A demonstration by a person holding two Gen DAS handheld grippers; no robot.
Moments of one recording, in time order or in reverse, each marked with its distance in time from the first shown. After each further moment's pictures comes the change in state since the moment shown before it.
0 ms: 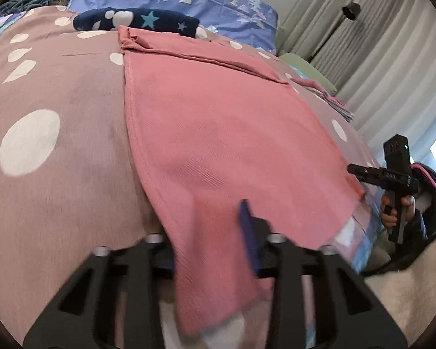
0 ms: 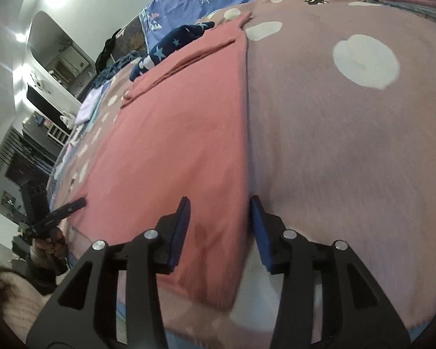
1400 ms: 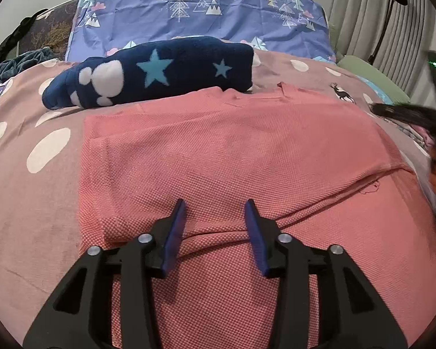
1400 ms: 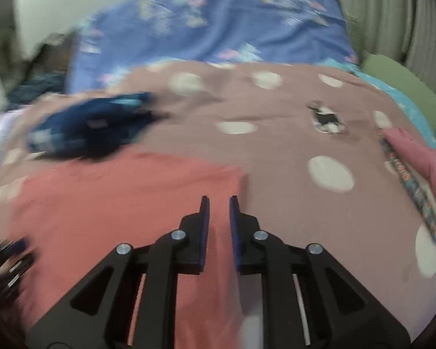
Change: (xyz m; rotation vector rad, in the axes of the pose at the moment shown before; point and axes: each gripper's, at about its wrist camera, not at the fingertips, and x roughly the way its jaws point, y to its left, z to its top) left arm 0.167 0.038 0.230 0.120 -0.044 0.319; right arm 0.159 0.039 0.293 -0.202 -0.182 -0.422
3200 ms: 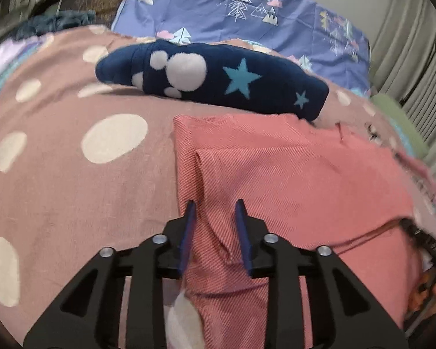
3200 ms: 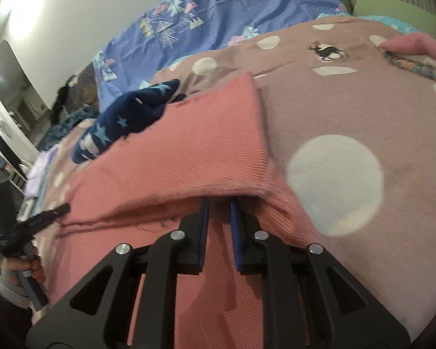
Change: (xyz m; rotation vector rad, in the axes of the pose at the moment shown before) left arm -0.016 0.079 0.017 -0.200 0.018 0.083; right arm -0.026 0.002 -0.103 0.283 -0.019 0.166
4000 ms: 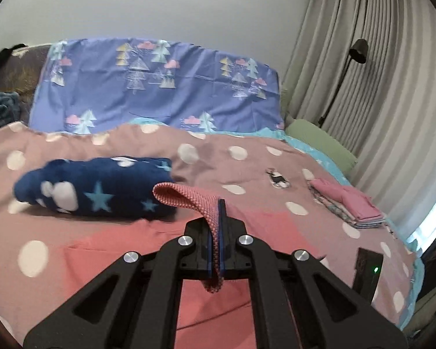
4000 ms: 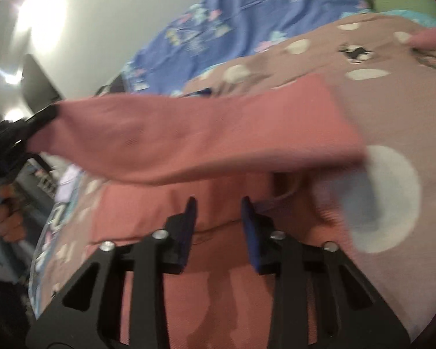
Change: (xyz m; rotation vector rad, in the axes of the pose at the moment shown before) left arm -0.091 -0.134 0.080 0.161 -0.262 -0.334; right arm 0.005 0.004 0.010 0.030 -0.041 0.168
